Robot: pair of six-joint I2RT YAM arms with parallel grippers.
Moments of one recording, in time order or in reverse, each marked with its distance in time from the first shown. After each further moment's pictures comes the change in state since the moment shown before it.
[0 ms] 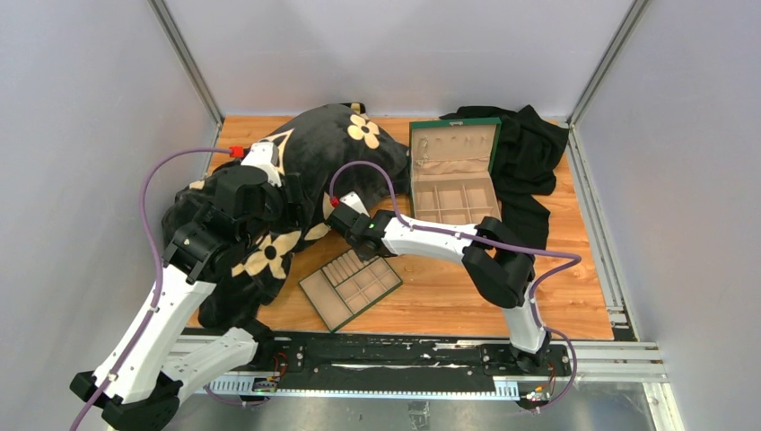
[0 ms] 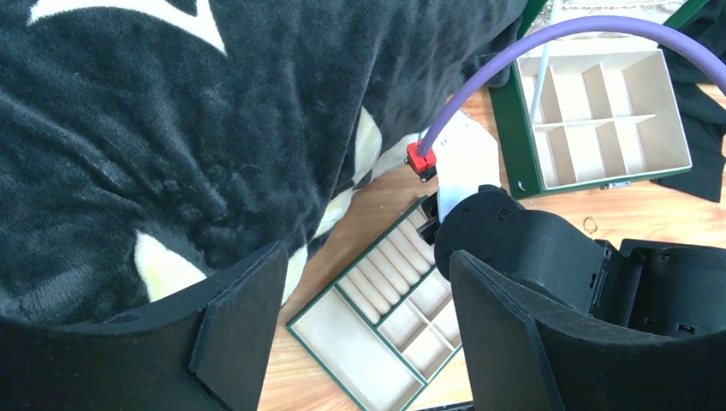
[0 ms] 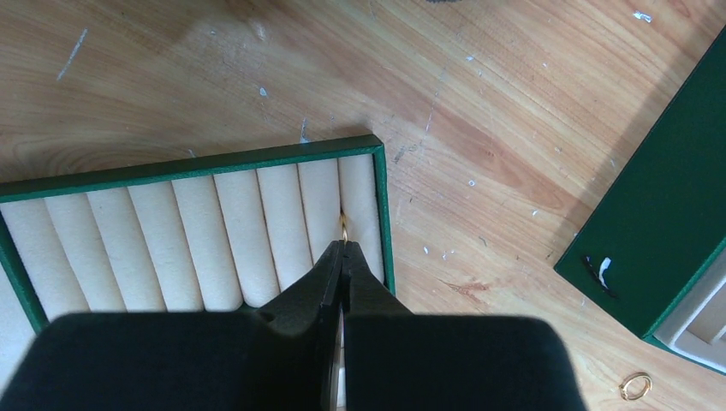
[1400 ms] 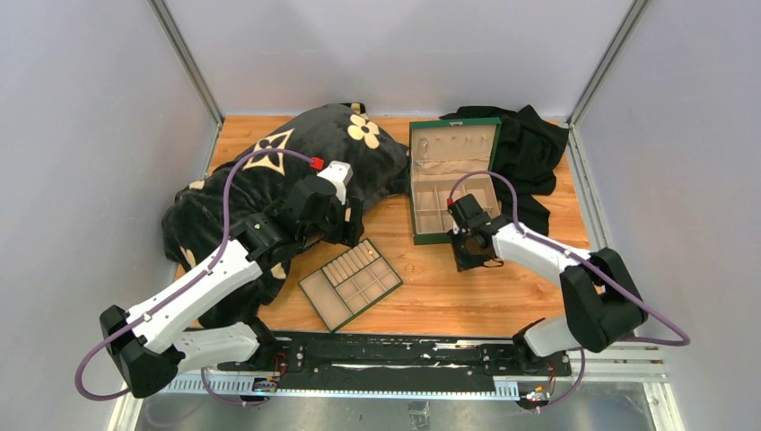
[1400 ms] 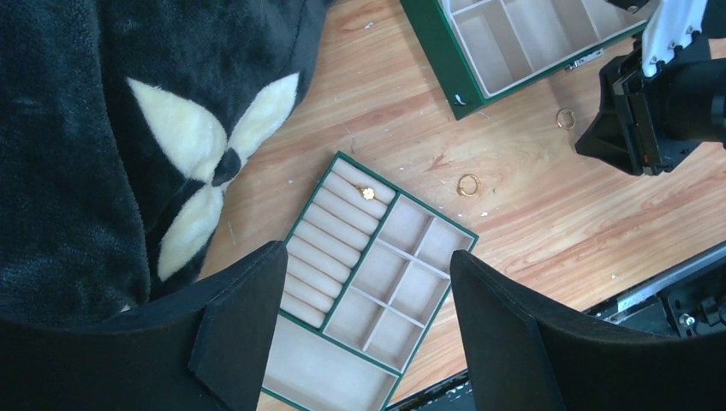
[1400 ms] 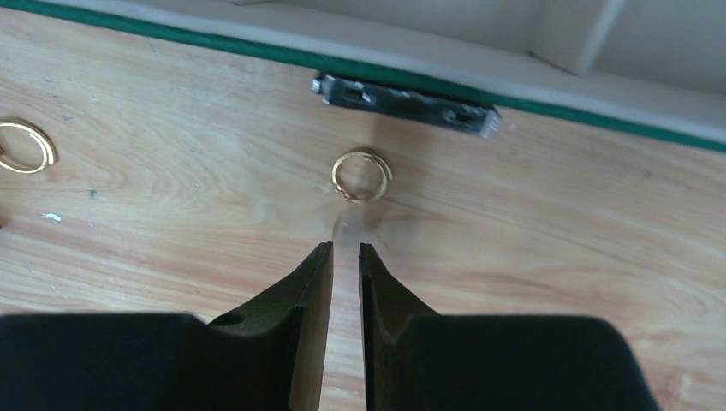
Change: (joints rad) left arm -0.257 0.194 -0.145 0.212 0.056 0.033; right arm -0.542 -0.602 -0.737 0.032 -0.303 -0.119
